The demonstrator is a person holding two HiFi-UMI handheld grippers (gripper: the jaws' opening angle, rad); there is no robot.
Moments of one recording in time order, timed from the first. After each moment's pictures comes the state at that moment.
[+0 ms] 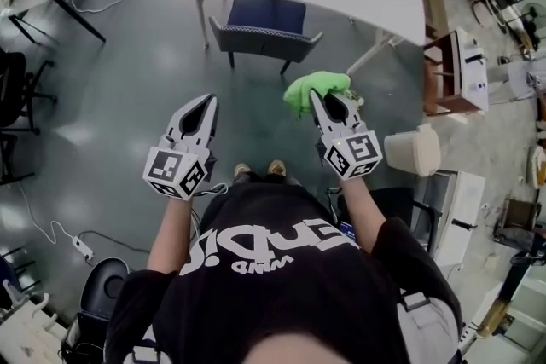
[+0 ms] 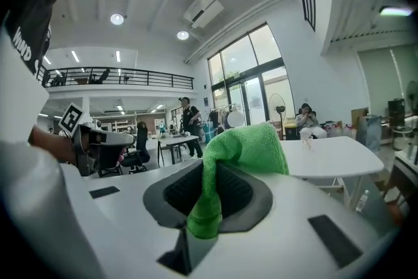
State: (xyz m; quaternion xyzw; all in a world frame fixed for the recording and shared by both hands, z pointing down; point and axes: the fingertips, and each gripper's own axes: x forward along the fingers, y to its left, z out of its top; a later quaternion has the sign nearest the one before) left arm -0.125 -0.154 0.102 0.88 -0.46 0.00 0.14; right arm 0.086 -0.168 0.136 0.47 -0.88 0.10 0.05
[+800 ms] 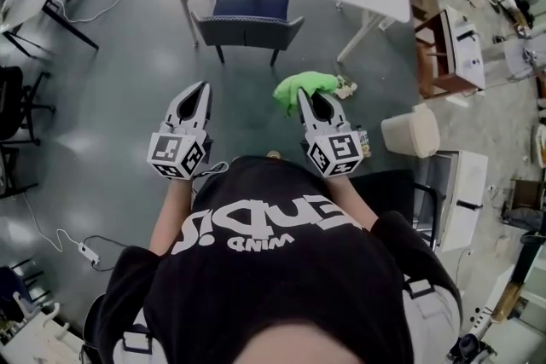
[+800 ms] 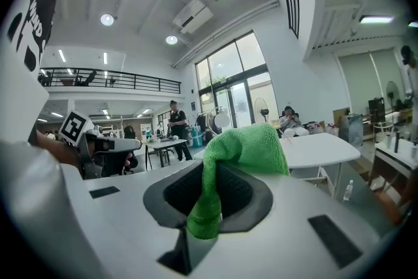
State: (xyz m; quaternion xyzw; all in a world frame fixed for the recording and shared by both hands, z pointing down) left arm -0.088 -0.144 0.130 0.88 -0.46 0.00 0.11; right arm 0.121 -0.116 0.158 0.52 -0.84 0.10 0.03
